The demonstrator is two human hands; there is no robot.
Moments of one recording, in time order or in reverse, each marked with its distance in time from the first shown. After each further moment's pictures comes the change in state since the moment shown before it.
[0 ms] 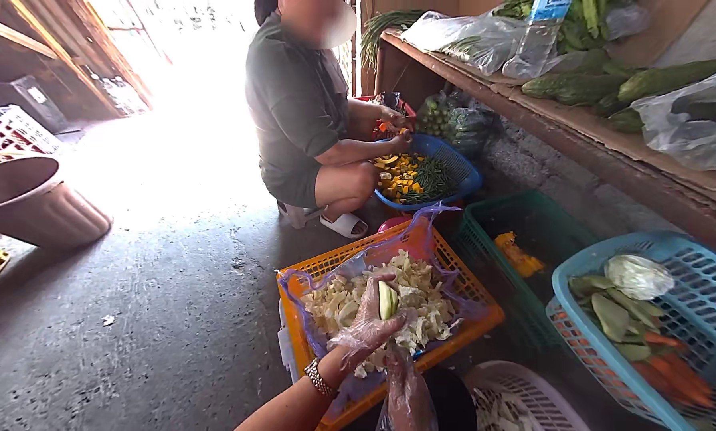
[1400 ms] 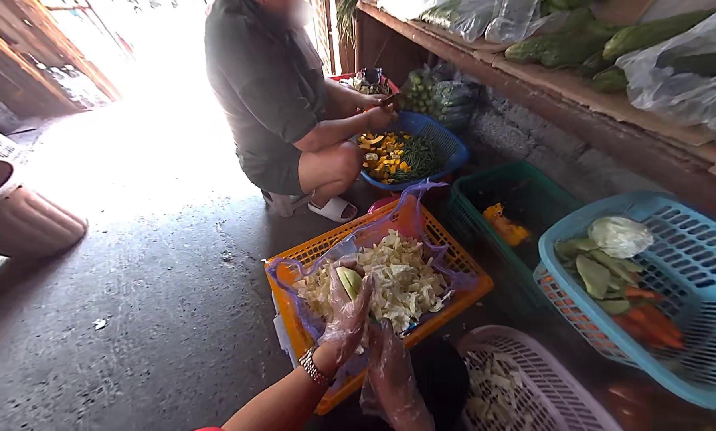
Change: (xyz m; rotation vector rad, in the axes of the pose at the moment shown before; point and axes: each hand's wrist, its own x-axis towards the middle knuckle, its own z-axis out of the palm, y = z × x) left_hand -0.013 -0.004 0.004 -0.062 0.402 0.039; right_hand 0.012 0.005 0.020 -0.130 -0.003 -0.018
